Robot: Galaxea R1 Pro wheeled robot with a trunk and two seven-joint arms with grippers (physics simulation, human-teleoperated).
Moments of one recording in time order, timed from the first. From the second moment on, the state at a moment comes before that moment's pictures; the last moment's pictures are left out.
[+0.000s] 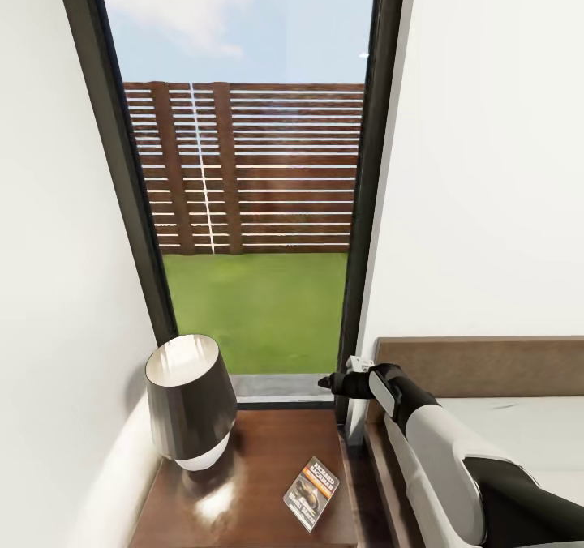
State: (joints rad) left arm -0.27 -0.03 -0.19 -0.13 -0.42 0.04 -0.11; right arm -0.92 0.08 -0.12 -0.30 -0.03 0.54 0.27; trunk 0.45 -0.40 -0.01
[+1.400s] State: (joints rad) left arm -0.27 -0.03 -0.16 -0.13 -0.42 0.01 -0.11; right arm -0.78 0.08 -0.12 -0.32 -0.03 0.52 0.27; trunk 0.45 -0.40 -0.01
